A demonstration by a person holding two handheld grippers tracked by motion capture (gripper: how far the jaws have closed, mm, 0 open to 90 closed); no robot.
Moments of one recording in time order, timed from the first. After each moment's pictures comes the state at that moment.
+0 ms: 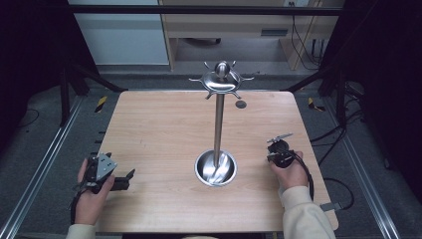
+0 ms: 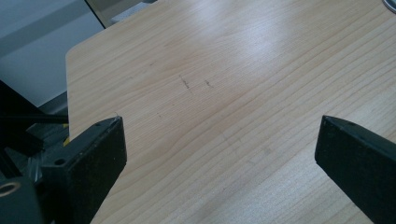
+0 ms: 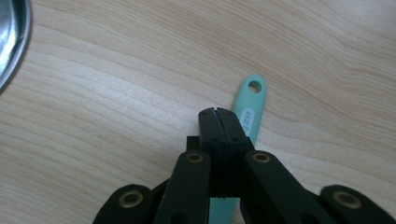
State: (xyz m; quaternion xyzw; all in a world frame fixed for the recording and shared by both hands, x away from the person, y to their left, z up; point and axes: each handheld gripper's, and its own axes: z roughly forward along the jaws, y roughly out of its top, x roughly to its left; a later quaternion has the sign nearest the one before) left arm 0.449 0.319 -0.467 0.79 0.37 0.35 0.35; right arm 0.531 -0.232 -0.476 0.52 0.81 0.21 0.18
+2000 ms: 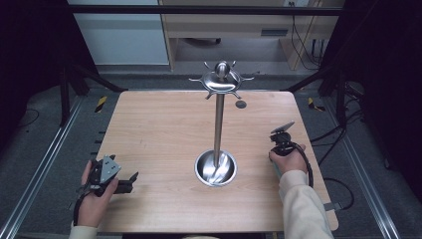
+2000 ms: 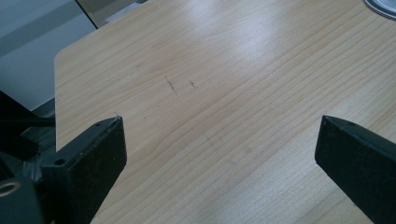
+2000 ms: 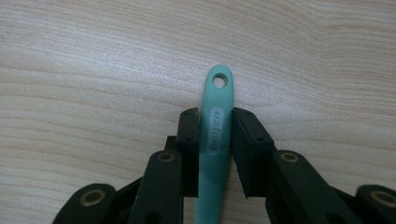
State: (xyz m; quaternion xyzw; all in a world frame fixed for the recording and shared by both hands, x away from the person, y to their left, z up) left arm 0.442 0.309 -0.469 0.79 0.36 0.35 0.34; right arm 0.564 -0.237 -0.468 0.63 0.76 0.13 0.10
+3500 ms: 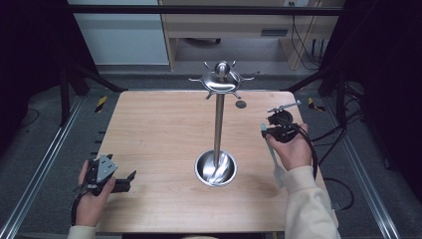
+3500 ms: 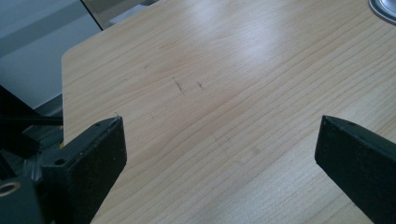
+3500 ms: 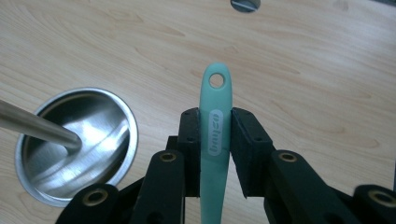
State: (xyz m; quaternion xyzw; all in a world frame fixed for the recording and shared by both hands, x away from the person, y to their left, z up) left arm 0.443 0.316 -0.467 0.78 0.37 0.35 0.35; right arm 0.533 -0.202 -0.349 0.52 0.78 0.28 0.19
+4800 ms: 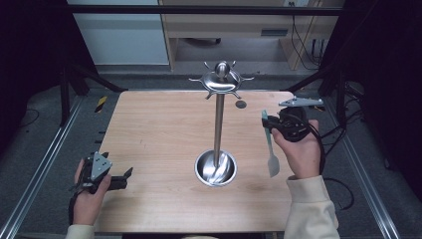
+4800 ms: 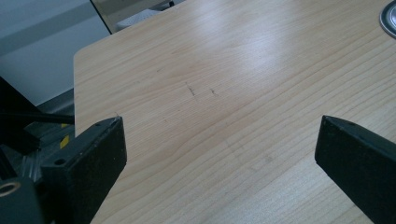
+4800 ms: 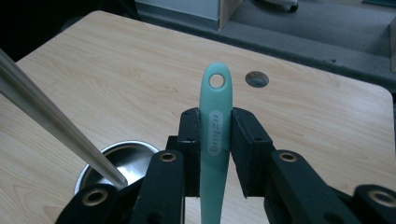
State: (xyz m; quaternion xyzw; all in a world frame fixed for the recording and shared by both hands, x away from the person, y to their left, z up) left arm 0.445 0.326 -0.462 0.77 0.39 0.35 0.37; right arm 0.498 -0.207 -0.302 0.47 0.75 0.40 0.23
